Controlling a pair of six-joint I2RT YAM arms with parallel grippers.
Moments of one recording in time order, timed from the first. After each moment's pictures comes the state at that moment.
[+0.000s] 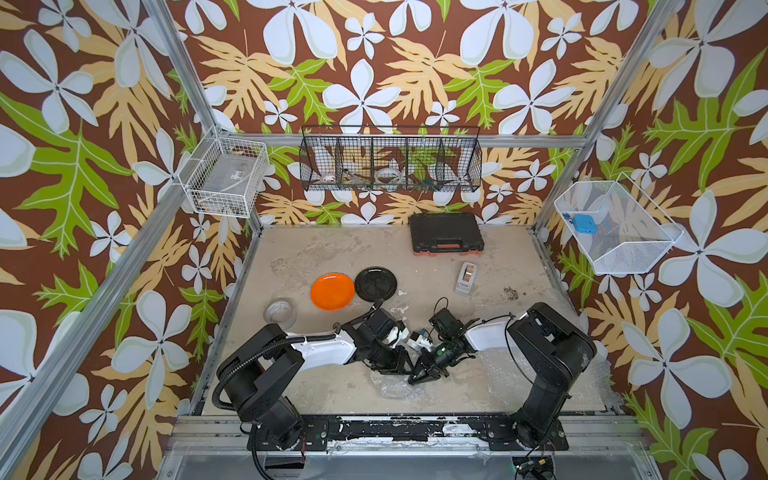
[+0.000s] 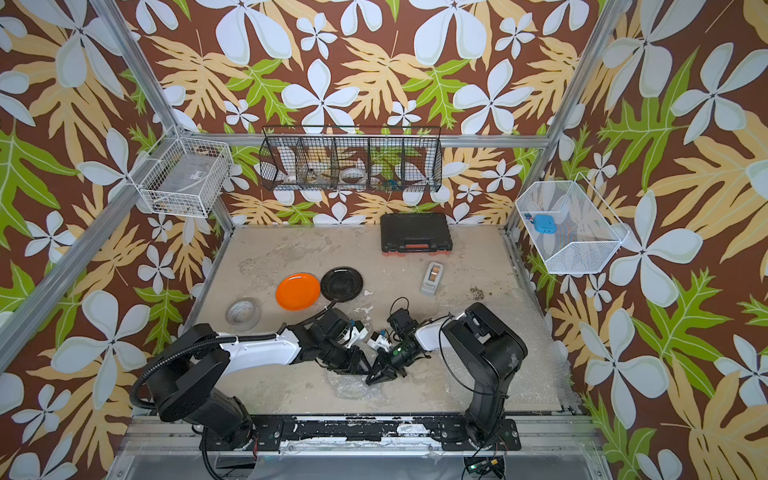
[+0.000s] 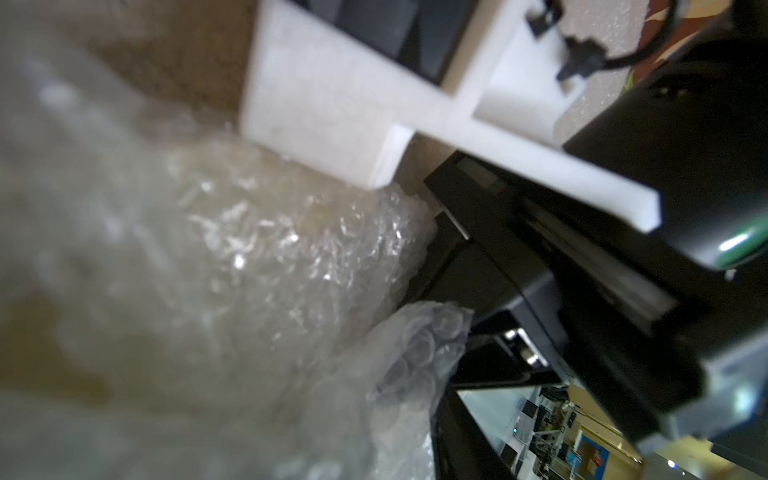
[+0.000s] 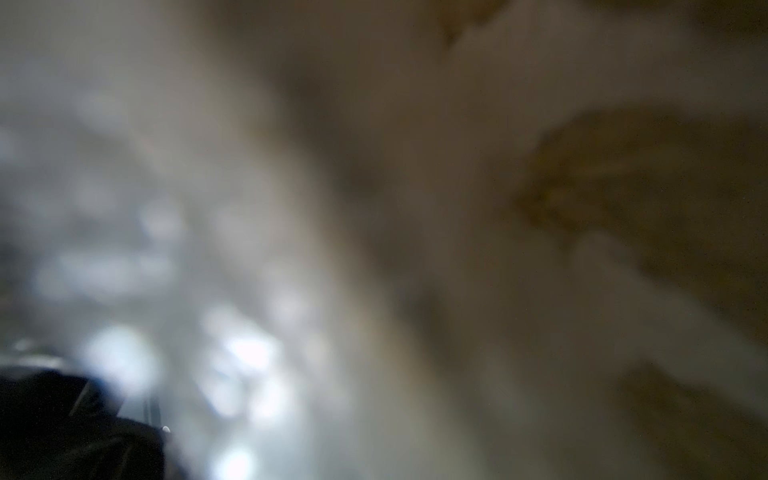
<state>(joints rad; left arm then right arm) -0.85 1.60 0.73 -0.18 0.56 -0.73 0.64 1.80 0.69 -0.23 -1.05 0.52</state>
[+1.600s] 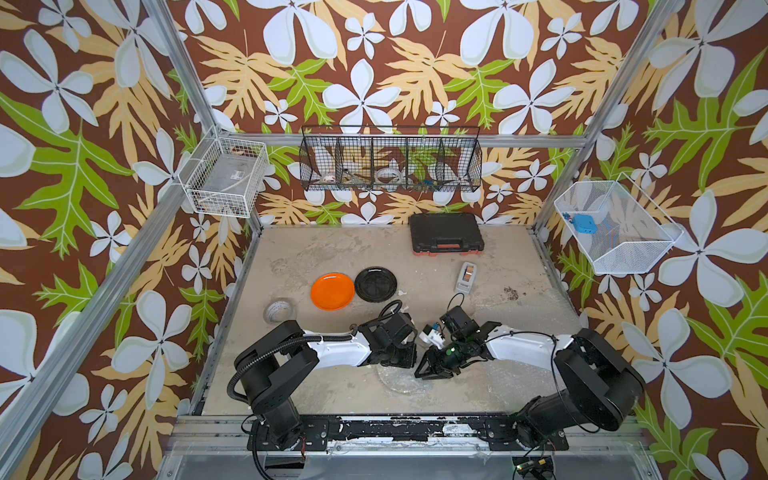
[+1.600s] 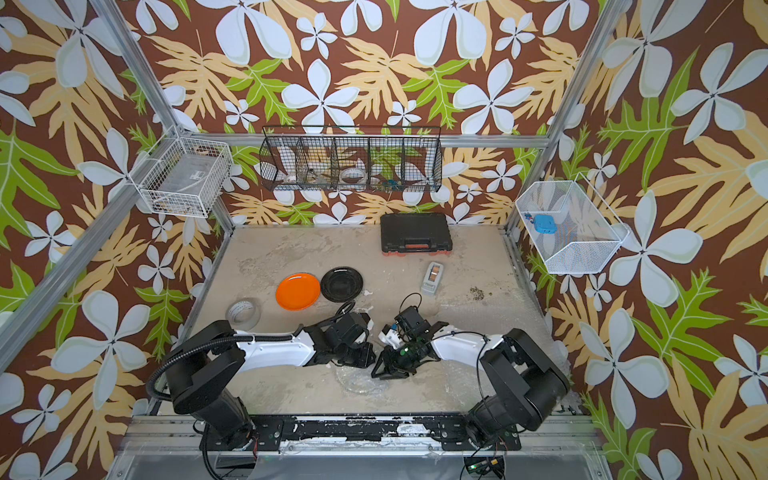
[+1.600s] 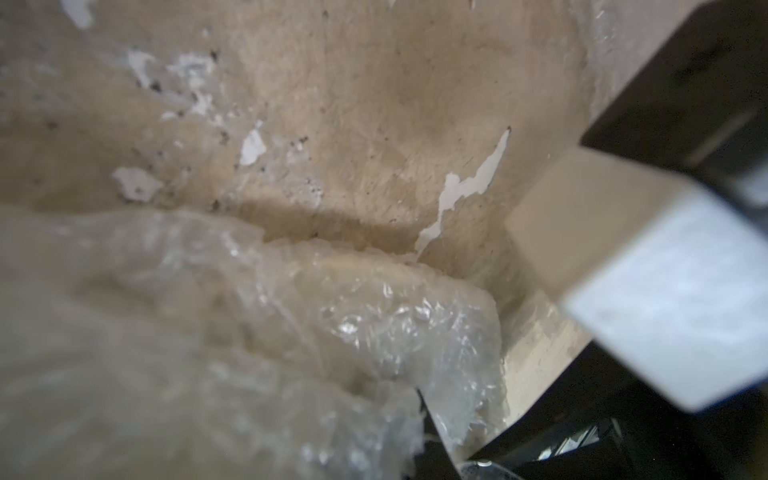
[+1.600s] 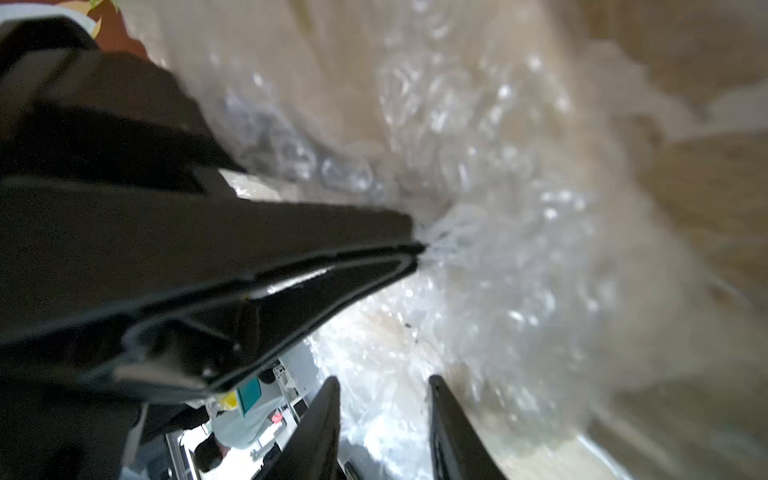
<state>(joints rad) -0.94 1.71 0.77 -0.09 0.21 -0.77 0.64 1.47 0.61 -0.36 -0.78 0.61</state>
